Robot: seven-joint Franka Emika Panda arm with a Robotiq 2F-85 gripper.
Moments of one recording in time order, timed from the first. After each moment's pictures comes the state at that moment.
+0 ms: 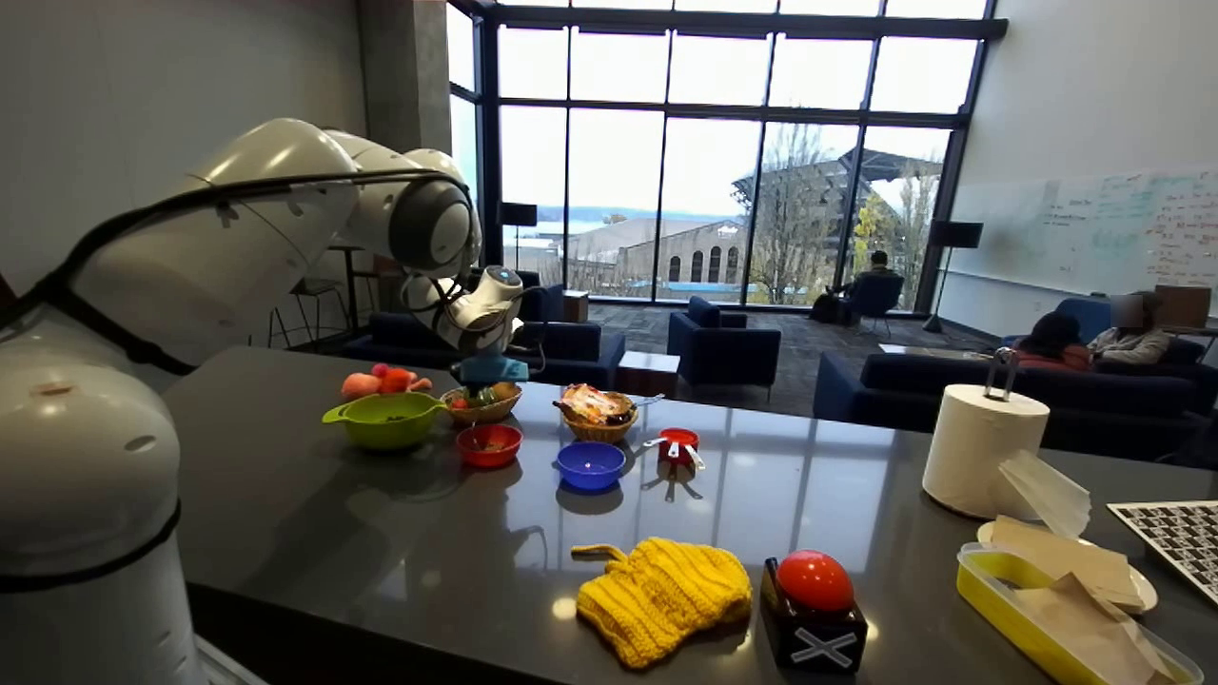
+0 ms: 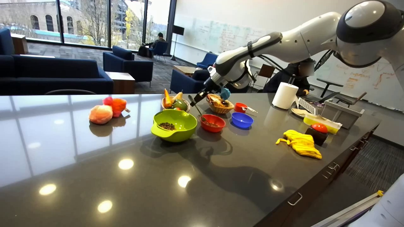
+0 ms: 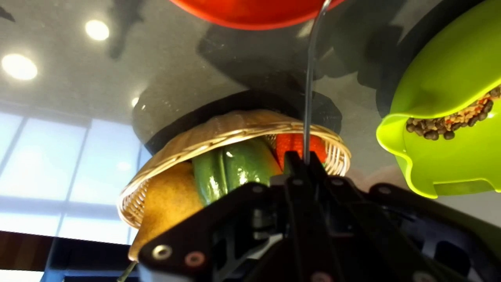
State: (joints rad) arm -0.19 0.79 0.52 -1.64 0.18 2.73 -0.84
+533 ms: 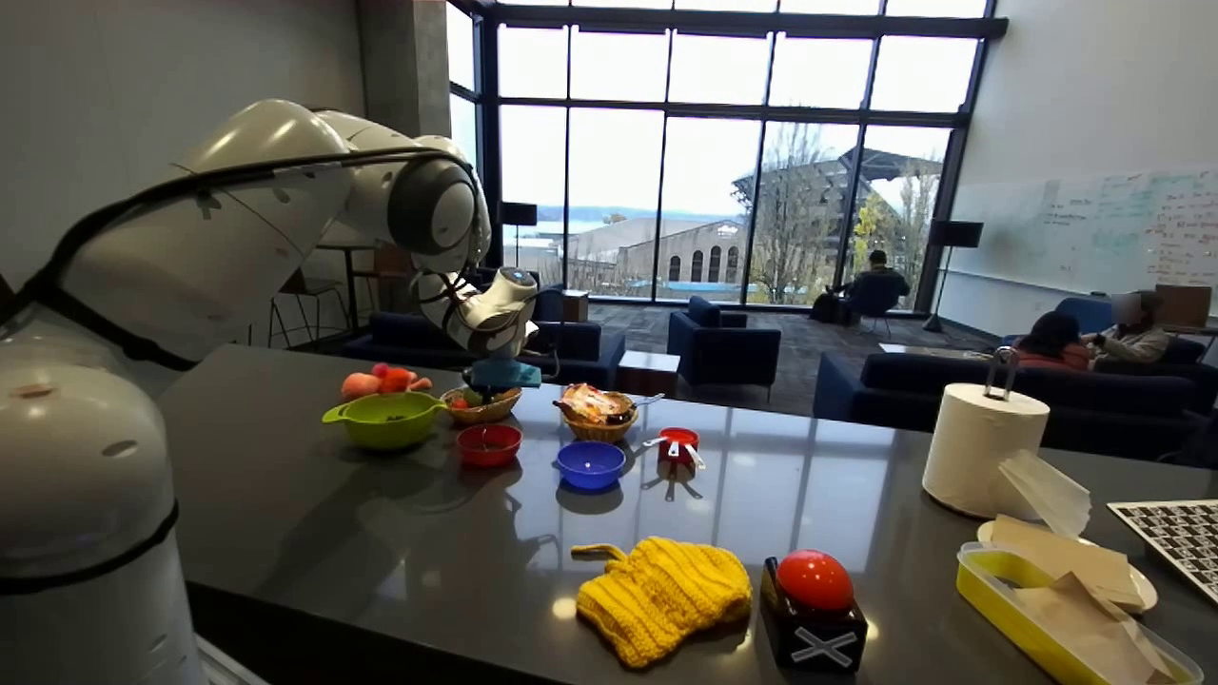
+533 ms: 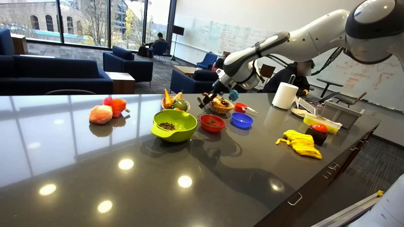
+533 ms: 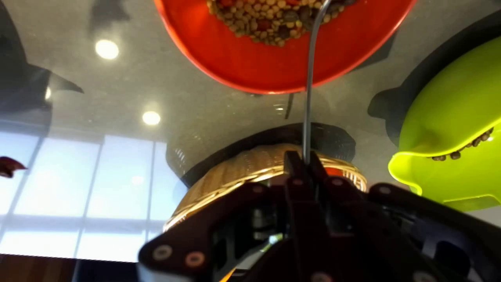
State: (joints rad) arm -0.26 0.74 0.52 -1.73 0.21 2.73 -0.85
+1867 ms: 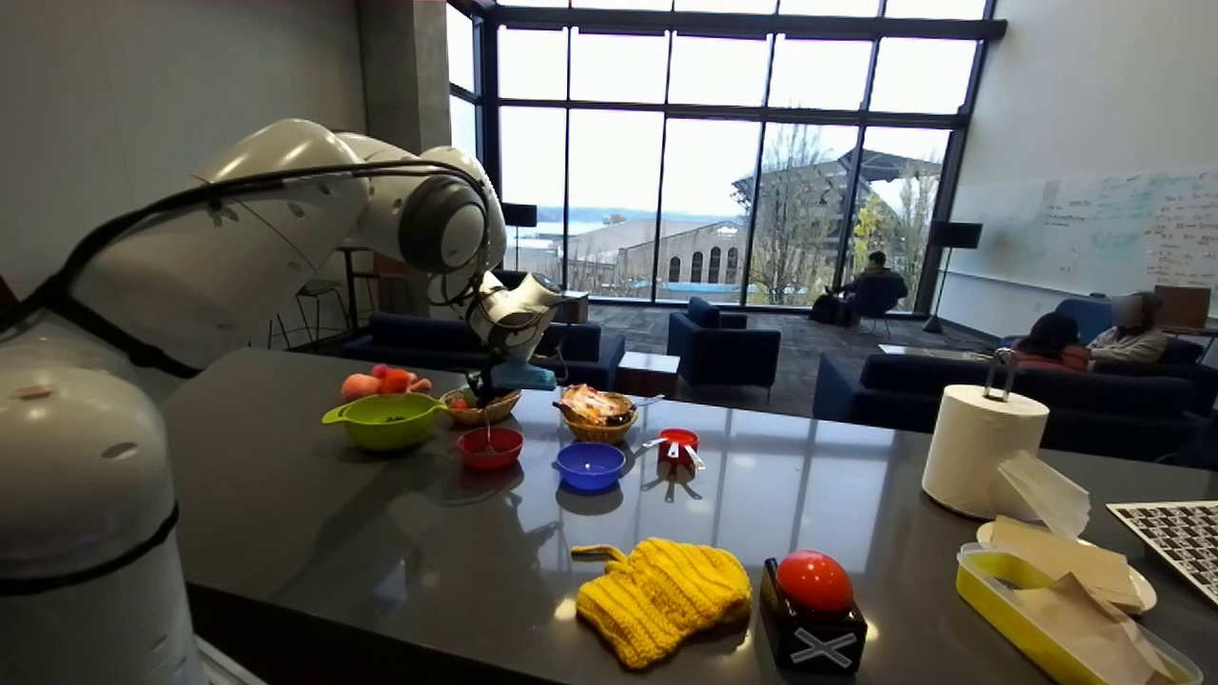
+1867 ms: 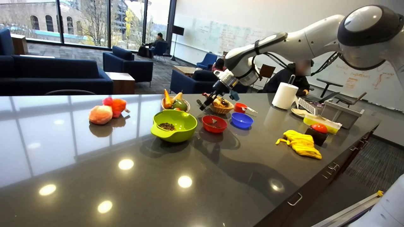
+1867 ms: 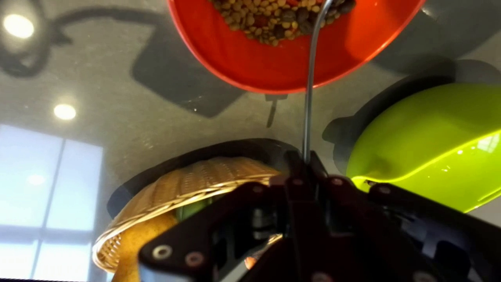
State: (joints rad) arm -0.27 0.80 0.50 -1.58 0.30 2.43 -1.15
